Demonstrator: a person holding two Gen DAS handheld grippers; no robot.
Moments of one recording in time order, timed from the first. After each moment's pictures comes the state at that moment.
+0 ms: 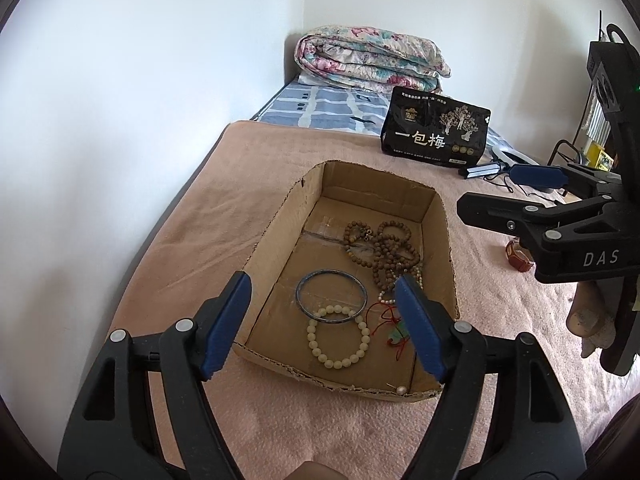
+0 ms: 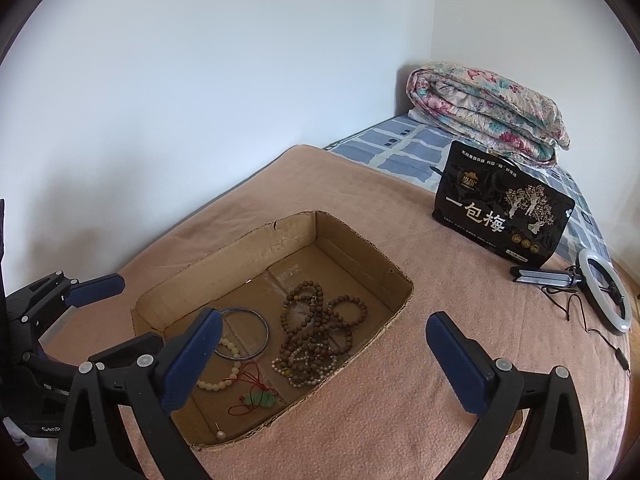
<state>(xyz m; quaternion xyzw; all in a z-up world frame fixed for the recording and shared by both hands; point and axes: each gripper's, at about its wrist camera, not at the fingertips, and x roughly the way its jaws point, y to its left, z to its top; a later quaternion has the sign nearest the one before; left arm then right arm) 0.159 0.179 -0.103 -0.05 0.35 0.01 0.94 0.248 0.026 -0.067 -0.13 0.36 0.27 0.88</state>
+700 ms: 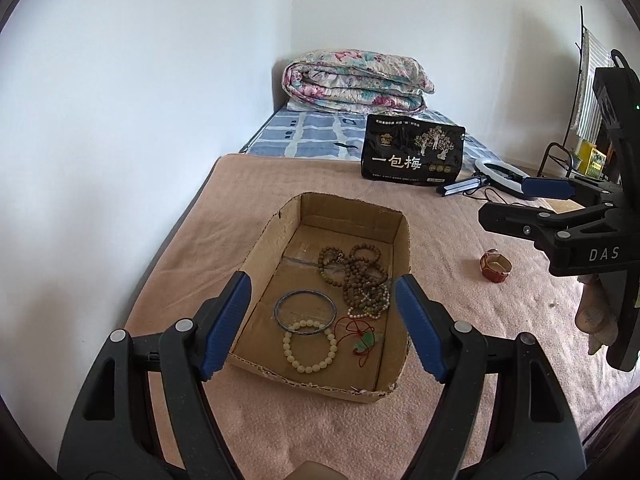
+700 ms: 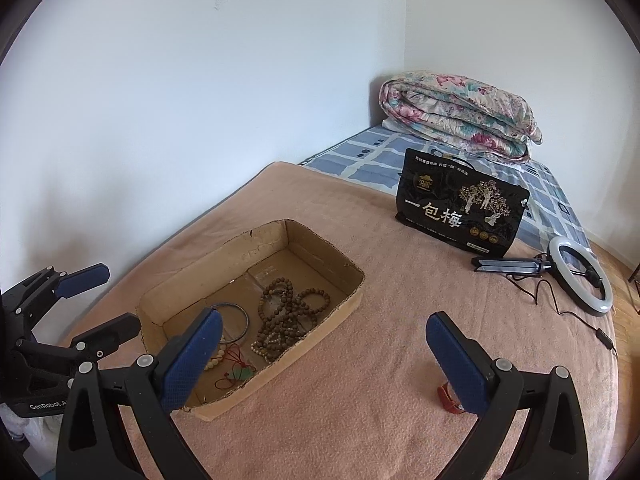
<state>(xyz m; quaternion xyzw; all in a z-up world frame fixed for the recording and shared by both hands) 0.135 0.146 -0.063 -0.03 0.31 0.00 0.95 0.226 -0.032 -0.038 -0.10 0.34 0.25 0.90</state>
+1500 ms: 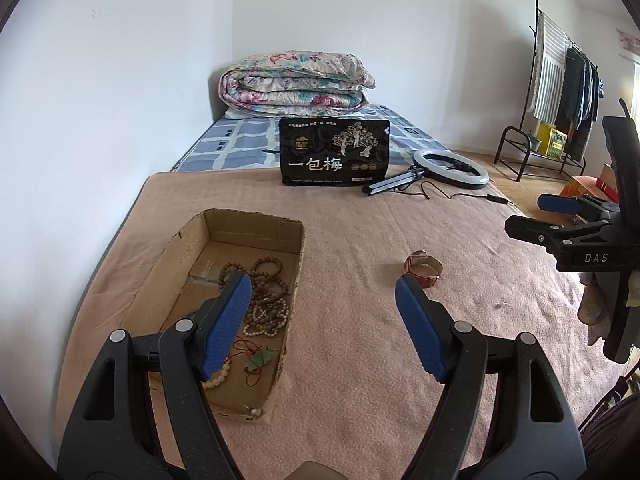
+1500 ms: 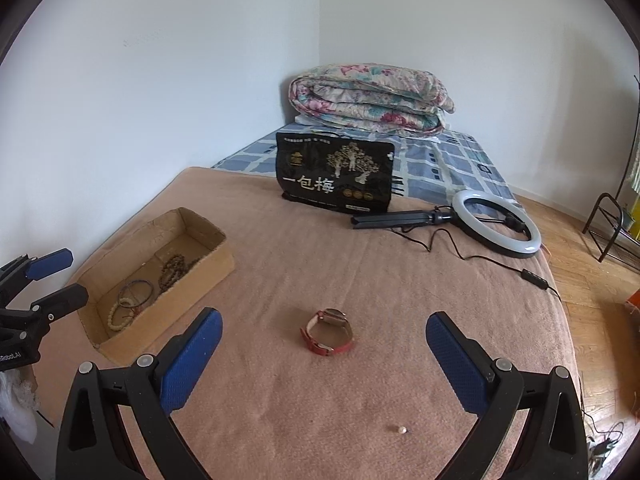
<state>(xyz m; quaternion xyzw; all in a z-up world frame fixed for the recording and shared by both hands) 0.152 0.046 -0.055 0.00 0.31 -0.08 0.95 0.212 -0.191 -0.045 -0.06 0.34 0.14 0.93</state>
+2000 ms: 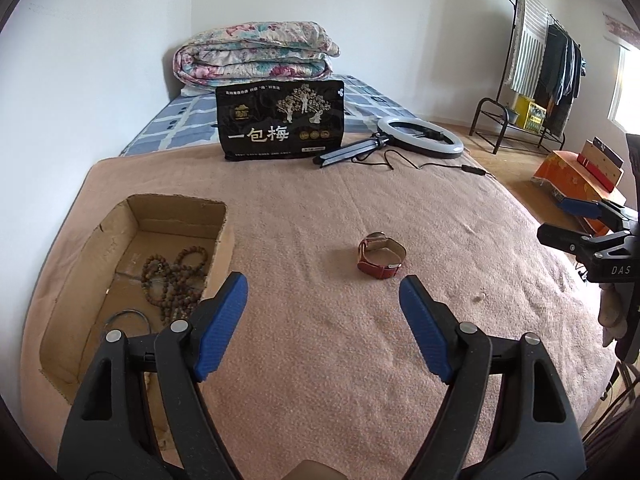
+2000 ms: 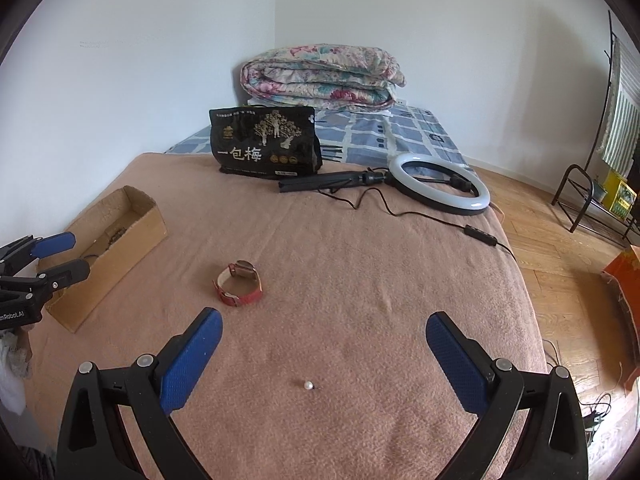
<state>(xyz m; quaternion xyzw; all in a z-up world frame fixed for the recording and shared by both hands) 0.197 -0.018 -0.092 0.00 0.36 -0.13 0.92 0.200 -0.281 -0.073 -0.05 0.37 0.08 0.92</state>
